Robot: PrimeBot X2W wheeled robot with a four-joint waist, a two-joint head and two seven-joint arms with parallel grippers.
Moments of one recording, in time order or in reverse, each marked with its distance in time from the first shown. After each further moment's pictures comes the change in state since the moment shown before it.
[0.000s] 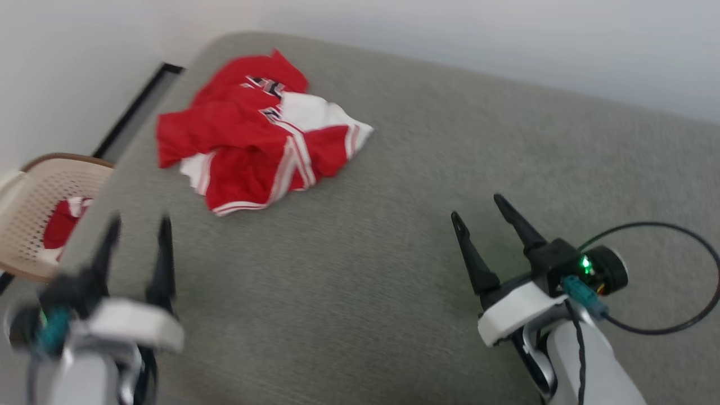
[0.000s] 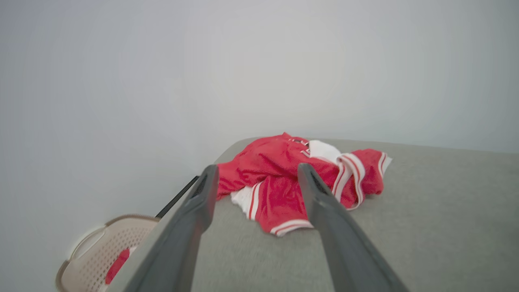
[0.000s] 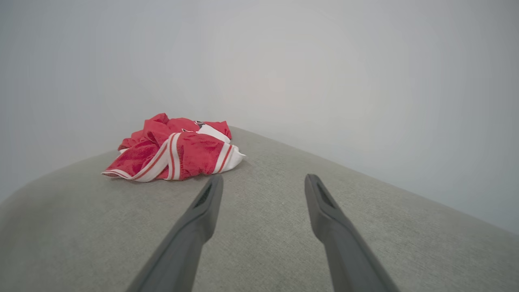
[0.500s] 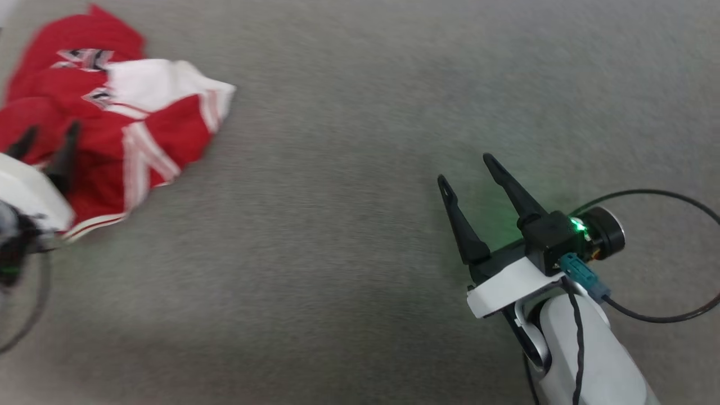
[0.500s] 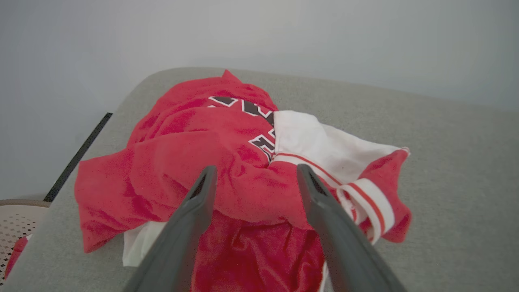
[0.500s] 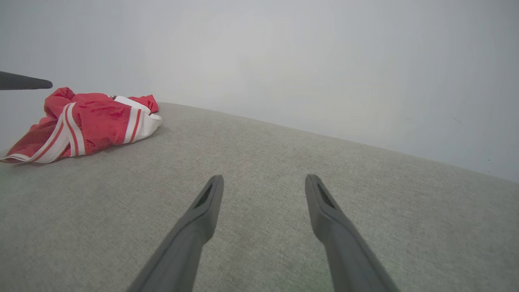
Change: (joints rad) left arm -0.527 0.420 -0.411 0.439 -0.645 -0.001 0.239; right arm -0.067 -0.002 0.041 -0.069 -0.004 0.000 0.000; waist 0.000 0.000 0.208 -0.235
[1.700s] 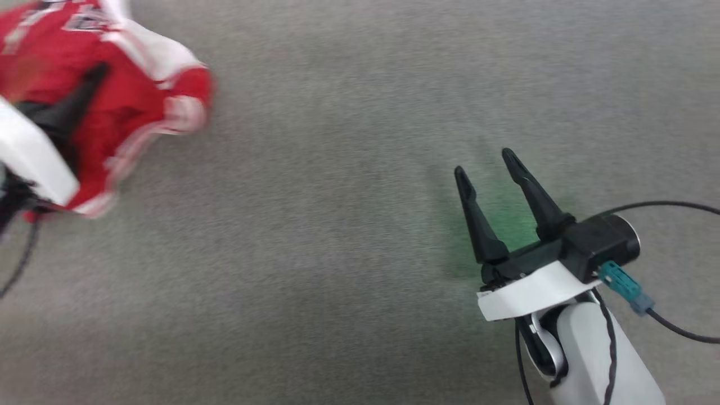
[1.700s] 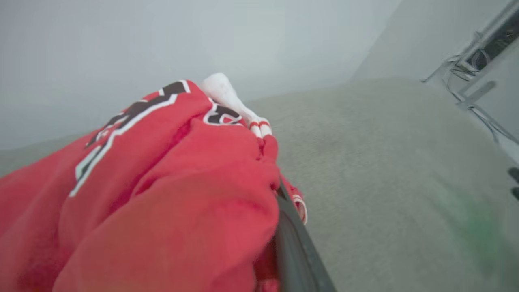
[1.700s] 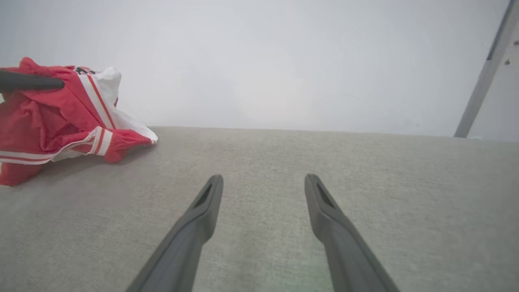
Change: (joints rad) left arm -0.248 0.368 -0.547 -0.424 -0.472 0.001 0.050; right arm 0.054 0.002 -0.029 -0.130 0.128 0.000 0.000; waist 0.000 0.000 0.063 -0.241
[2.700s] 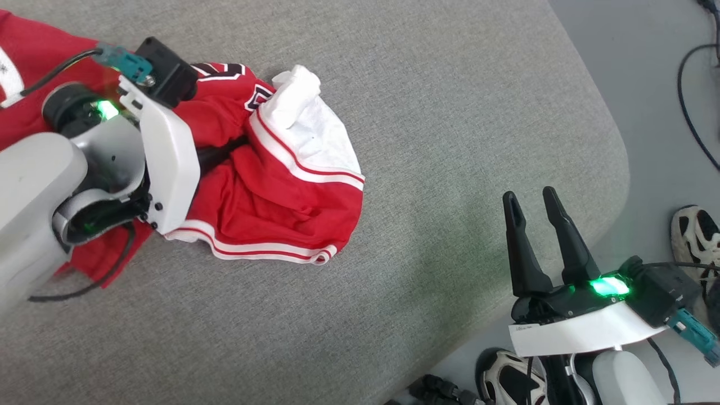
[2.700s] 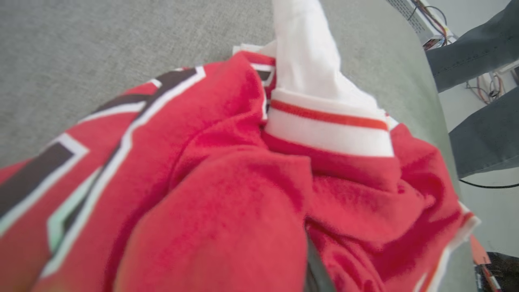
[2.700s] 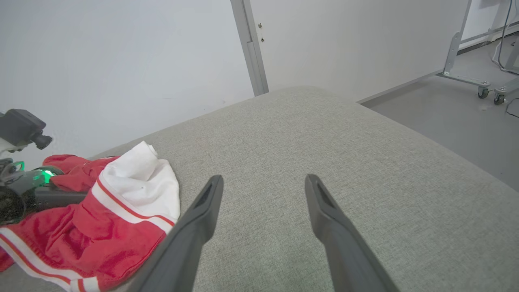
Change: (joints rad) left arm -0.255 -0.125 -0.376 -0.046 0.109 -0.002 0.362; right arm 0.191 -0.001 -0.044 -0.171 0.345 0.000 0.000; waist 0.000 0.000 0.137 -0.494
